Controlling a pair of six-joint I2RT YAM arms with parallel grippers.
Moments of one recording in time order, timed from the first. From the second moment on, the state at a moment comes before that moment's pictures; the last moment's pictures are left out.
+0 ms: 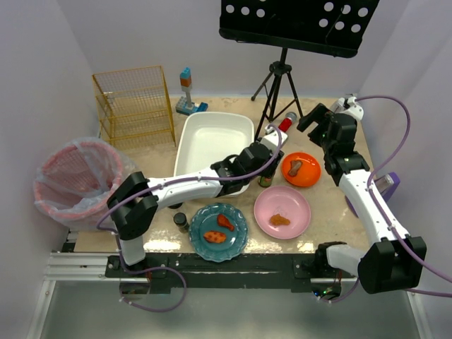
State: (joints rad) left arm -1.04 1.81 1.35 0.07 -0.30 -0.15; right arm 0.12 1.18 0.98 -0.14 0.19 0.62
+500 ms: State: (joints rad) left arm -1.04 1.83 1.36 0.11 -0.31 -0.14; right arm 0.12 1.18 0.98 -0.14 0.19 0.60
